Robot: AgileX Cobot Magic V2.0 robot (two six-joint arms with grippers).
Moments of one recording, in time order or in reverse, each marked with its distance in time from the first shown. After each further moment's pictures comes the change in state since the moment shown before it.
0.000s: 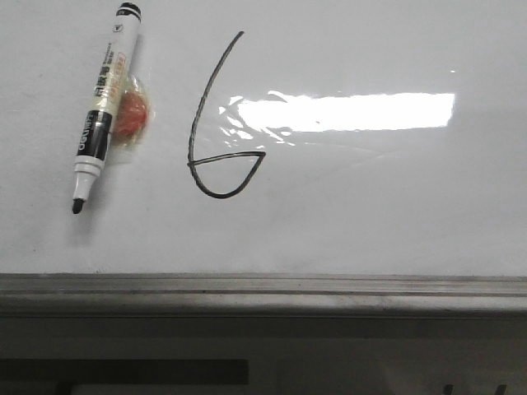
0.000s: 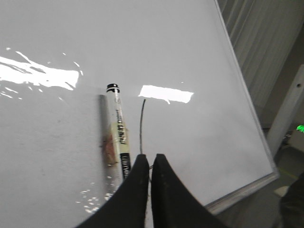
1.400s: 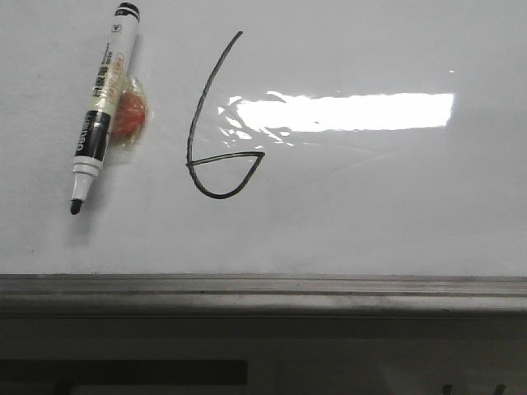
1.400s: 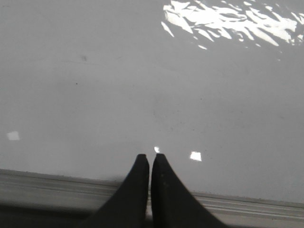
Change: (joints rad) left arm 0.750 -0.160 0.036 0.009 0.516 0.151; right arm 0.000 0.000 0.000 -0.002 0.000 0.000
